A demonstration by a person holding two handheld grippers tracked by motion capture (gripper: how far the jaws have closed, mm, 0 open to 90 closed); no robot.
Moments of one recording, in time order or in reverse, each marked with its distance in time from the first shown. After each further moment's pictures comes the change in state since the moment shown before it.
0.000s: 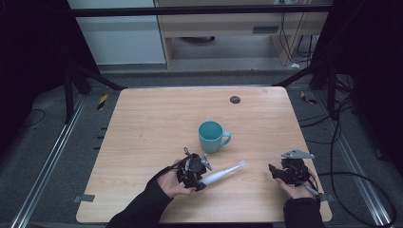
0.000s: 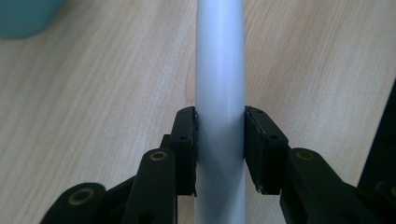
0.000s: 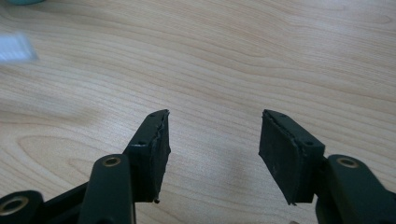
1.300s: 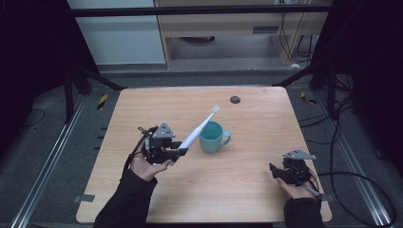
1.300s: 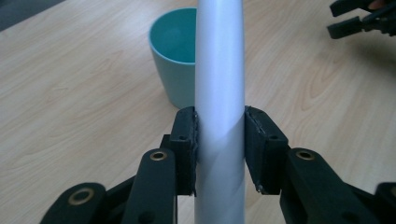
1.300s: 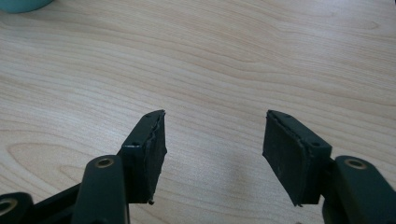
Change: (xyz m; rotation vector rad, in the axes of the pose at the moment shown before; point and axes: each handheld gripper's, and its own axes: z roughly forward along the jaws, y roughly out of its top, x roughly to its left) left arm 0.047 -0.036 -0.094 -0.456 0.197 -0.227; right arm -0.002 -0.002 0.000 -0.033 -0.018 0.010
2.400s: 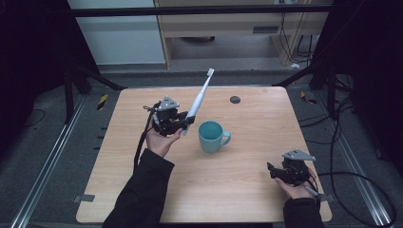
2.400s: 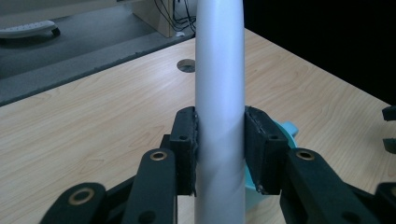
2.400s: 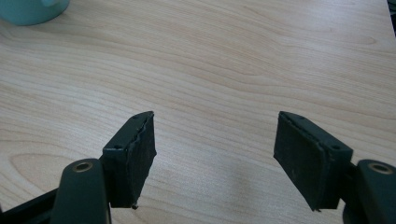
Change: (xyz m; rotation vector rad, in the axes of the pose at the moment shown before) left arm 0.040 0.048 0.040 -0.226 0.093 -0.137; right arm 0.002 0.000 0.001 -0.051 -0.001 -0.016
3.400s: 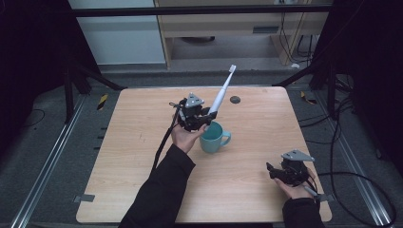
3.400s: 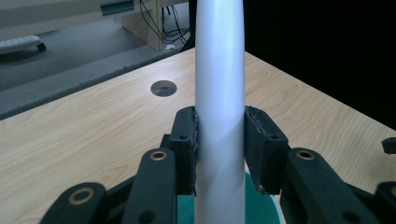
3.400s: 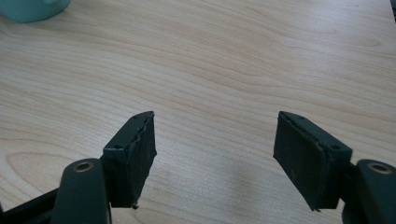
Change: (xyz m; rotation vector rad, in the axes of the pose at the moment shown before) left arm -0.033 0.014 0.061 -0.041 -0.025 0.019; right arm 0.001 -0.002 0.003 -0.004 0.004 -0.009
